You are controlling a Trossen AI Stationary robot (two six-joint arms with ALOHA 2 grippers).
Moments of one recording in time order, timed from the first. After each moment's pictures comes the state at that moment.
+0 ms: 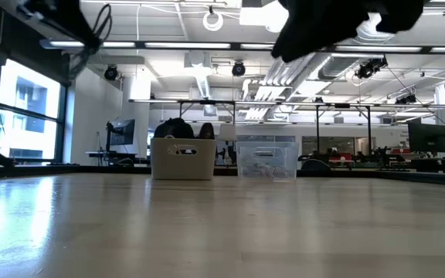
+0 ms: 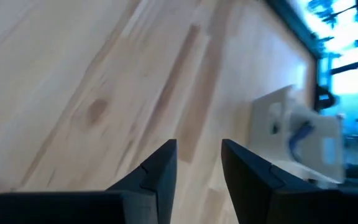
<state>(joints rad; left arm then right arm) -0.61 1.20 1.03 -1.37 -1.06 -1.35 0.36 1.52 1.13 -0.49 0.44 -0.34</state>
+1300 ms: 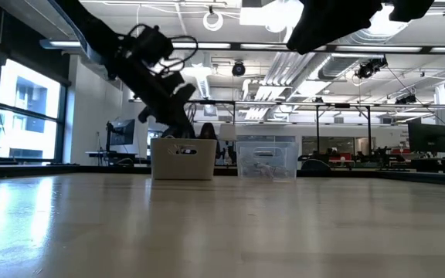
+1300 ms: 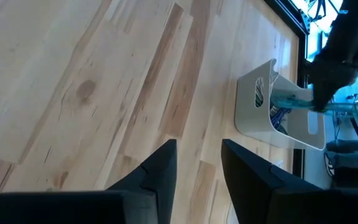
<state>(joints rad) 0.51 1.51 0.80 0.17 -0.15 -0.23 0.38 1.44 1.13 -0.60 0.52 -0.25</state>
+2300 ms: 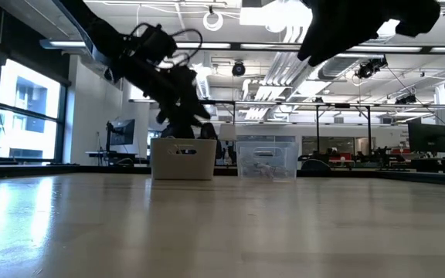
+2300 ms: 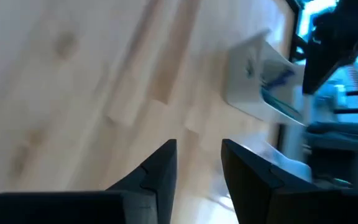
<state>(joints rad) 0.53 1.56 0.84 0.22 0.16 -0.20 0.38 1.44 1.13 -0.71 0.59 -0.25</state>
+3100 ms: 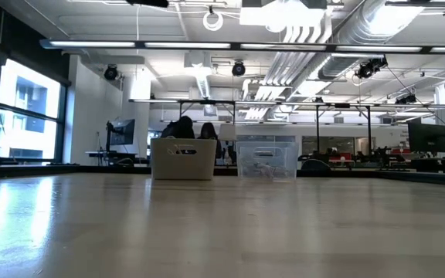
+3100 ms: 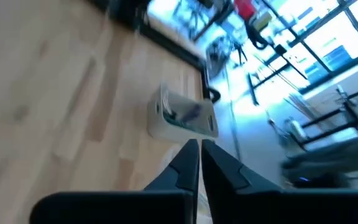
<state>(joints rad) 0.26 0.96 1.12 -0.46 -0.10 0.38 0.38 0.86 1.13 -0.81 0.66 -0.36</state>
